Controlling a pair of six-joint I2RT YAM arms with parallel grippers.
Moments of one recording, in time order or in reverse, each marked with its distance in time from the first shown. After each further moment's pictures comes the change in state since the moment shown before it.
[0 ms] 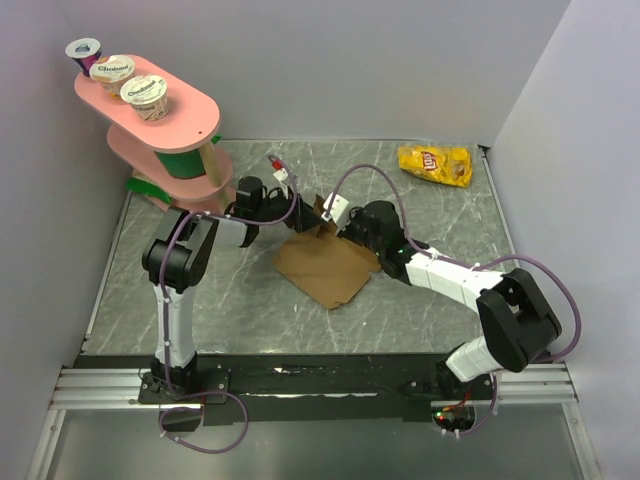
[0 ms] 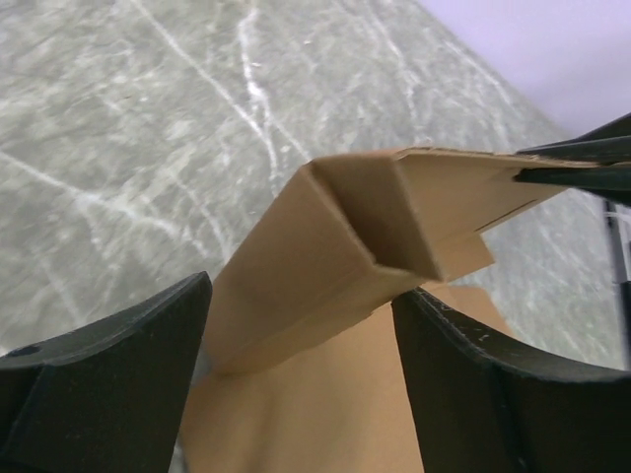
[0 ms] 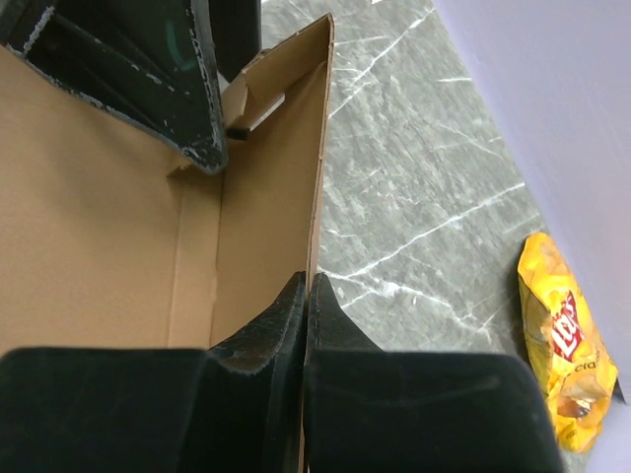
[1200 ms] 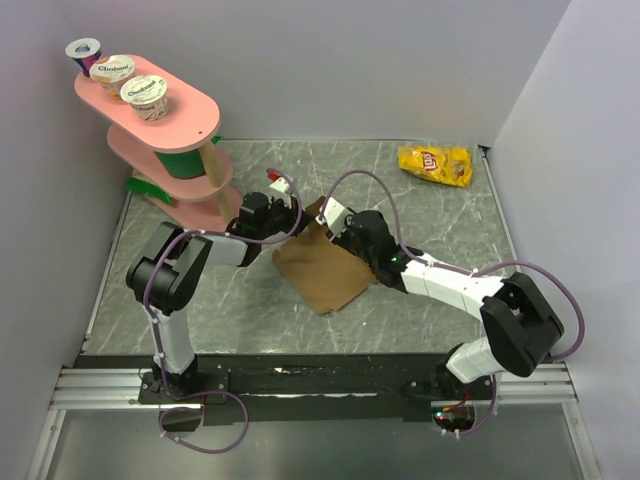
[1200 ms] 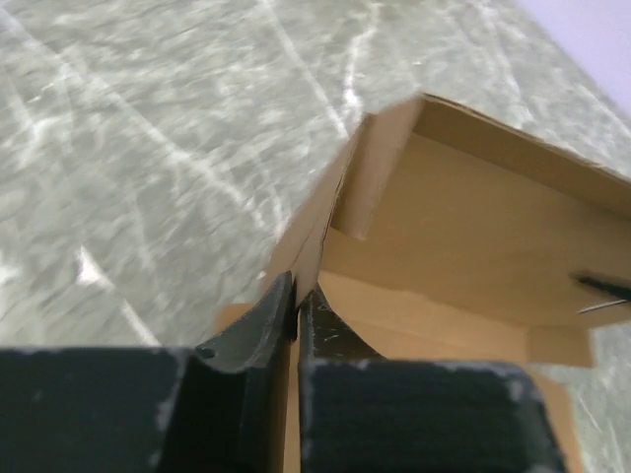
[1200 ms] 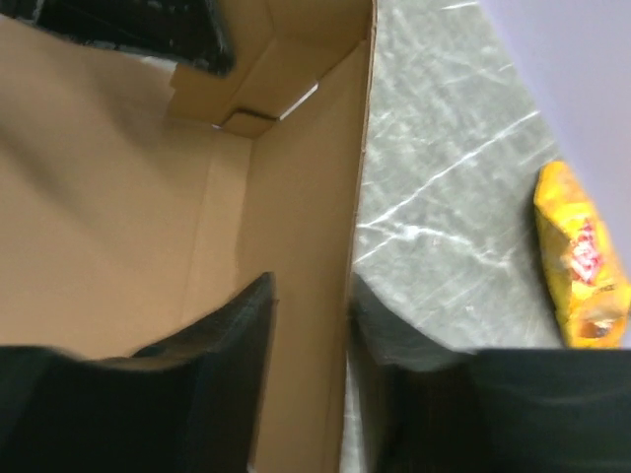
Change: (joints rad) left arm -0.106 -0.184 -0.205 0.016 -0.433 0.019; right arm 0.102 -0.019 -0.005 -0.074 0.224 0.116
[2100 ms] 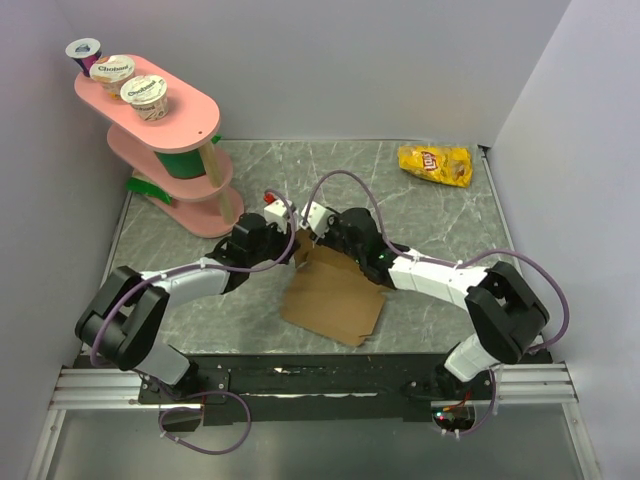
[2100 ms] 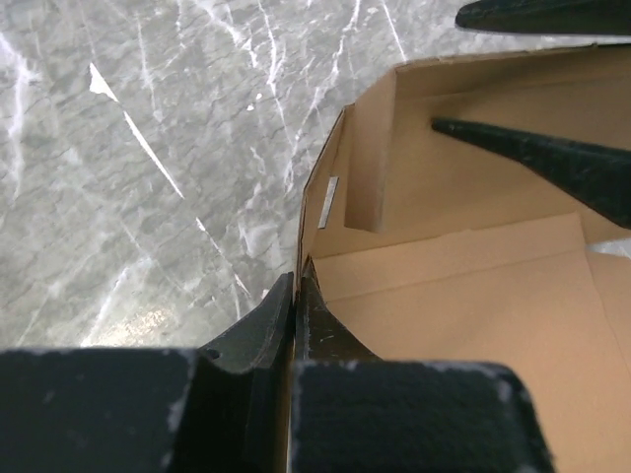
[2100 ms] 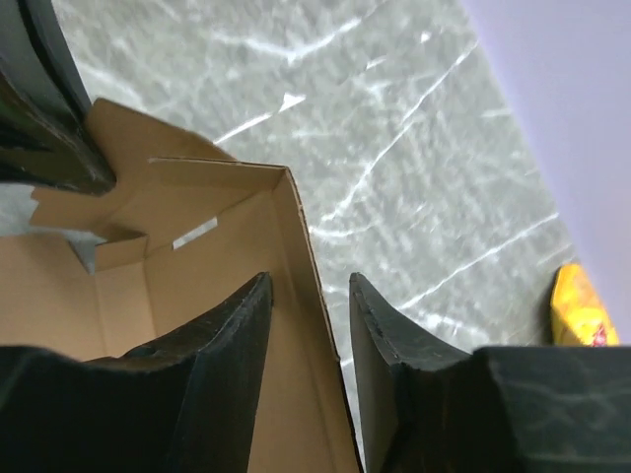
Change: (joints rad) left arm -0.107 -0.414 -0.229 -0.393 -0.234 0.074; right arm 0.042 0.084 0.068 0.066 -0.120 -0.064
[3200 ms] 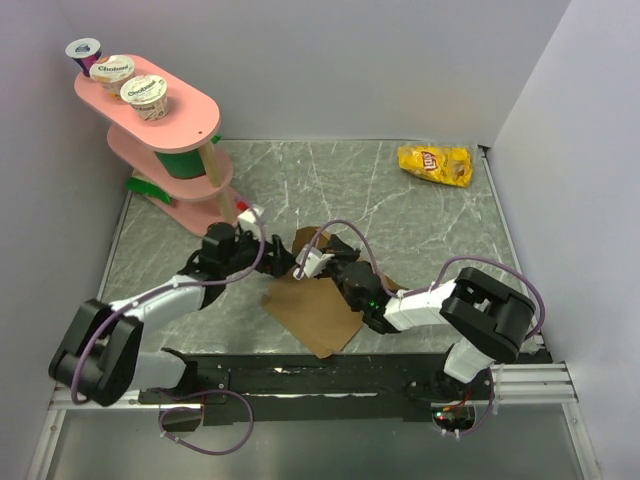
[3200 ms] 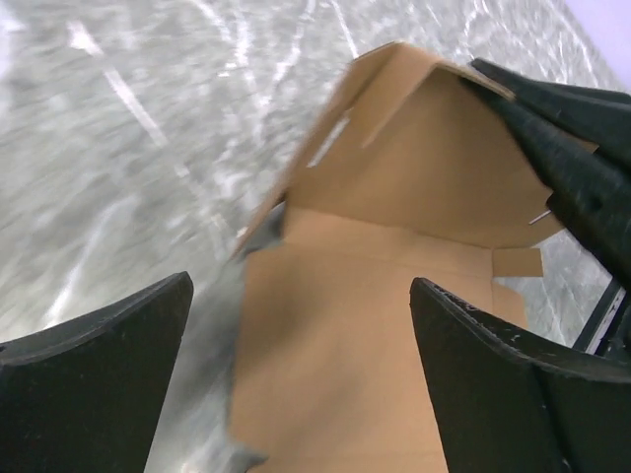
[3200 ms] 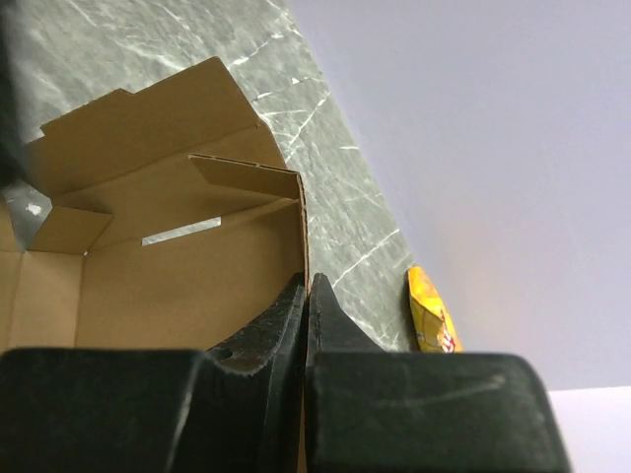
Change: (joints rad) left arm 0.113 -0.194 -0.150 0.013 0.214 -0.073; right arm 0.220 0.051 -0.360 0.743 0.381 -0.333
